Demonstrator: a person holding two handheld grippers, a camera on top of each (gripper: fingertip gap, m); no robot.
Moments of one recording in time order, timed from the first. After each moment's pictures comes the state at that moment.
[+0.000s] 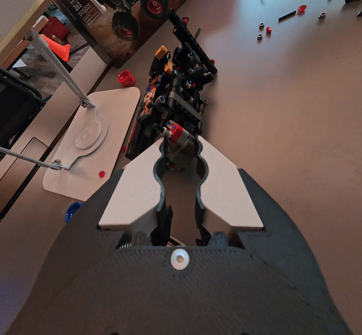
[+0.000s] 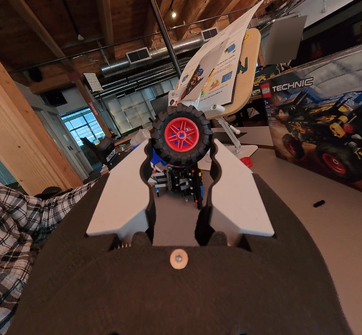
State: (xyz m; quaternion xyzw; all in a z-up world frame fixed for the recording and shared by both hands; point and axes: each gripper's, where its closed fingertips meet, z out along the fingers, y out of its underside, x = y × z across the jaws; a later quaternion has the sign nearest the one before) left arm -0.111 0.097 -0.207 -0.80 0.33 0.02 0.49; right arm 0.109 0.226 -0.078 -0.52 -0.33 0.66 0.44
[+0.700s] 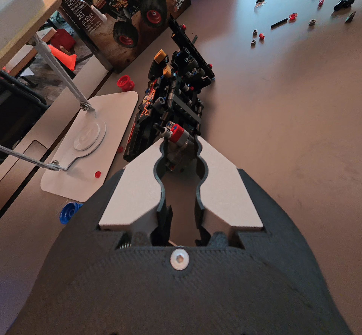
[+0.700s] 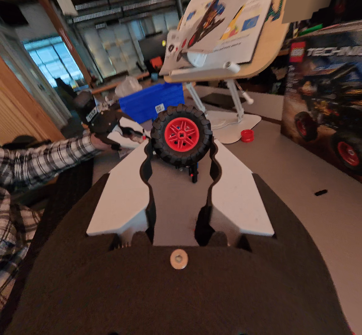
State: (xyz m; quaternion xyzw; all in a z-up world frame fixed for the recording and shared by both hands) left arm -0.104 0.091 -0.208 -0.79 0.33 0.02 0.51; right arm 0.083 0.203 -0.107 -0.56 -0.44 0.57 0.42
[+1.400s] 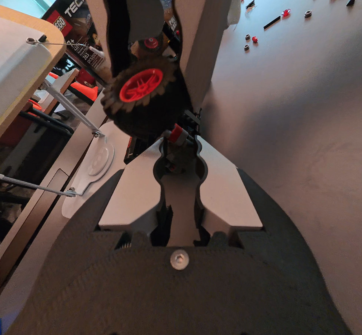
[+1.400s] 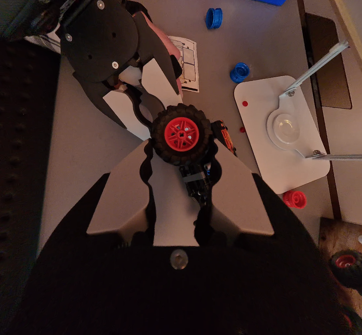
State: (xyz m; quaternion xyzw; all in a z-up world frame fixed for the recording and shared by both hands) left arm -0.086 0.100 -0.209 -0.74 0.38 0.07 0.55; right arm -0.084 0.090 -0.161 -0.45 -0.81 0.26 0.28
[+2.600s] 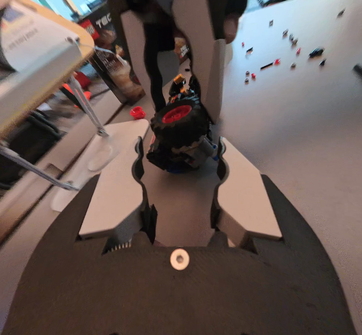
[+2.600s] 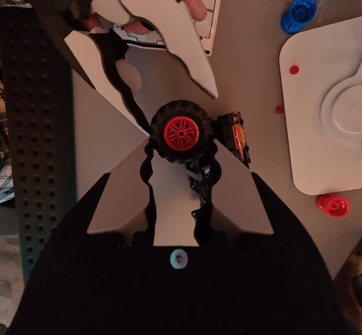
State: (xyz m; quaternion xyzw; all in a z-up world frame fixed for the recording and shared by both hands) left arm -0.104 0.089 -0.179 -0.74 0.33 0.00 0.59; right arm -0.093 0.096 -0.184 -0.48 -0.85 0.21 0.08
